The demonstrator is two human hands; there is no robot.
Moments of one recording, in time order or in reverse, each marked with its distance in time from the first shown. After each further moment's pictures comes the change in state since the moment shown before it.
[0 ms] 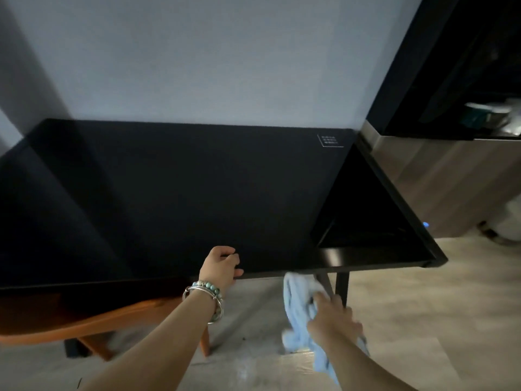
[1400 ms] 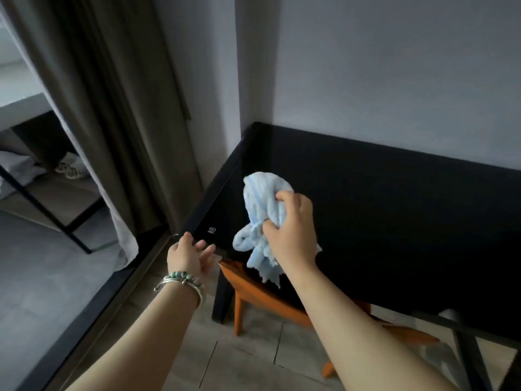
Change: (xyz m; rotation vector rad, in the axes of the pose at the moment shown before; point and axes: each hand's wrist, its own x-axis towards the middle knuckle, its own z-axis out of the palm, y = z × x) left_hand -0.001 -0.011 -0.479 -0.823 0.570 -0.017; right_hand -0.213 -0.488 0.036 0.676 0.367 -0.985
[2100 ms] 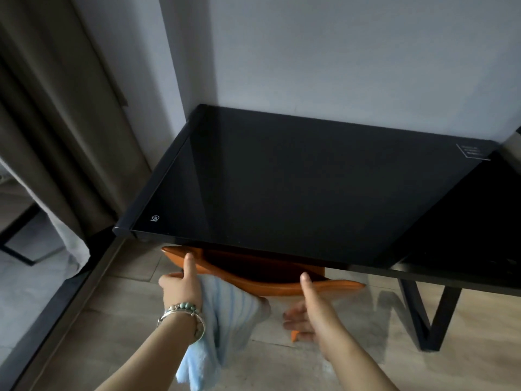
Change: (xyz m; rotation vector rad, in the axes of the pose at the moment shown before) left_hand -0.039 -0.107 0.006 0.680 0.128 0.047; right_hand -0.131 0.125 -0.081 0.462 -0.332 1.261
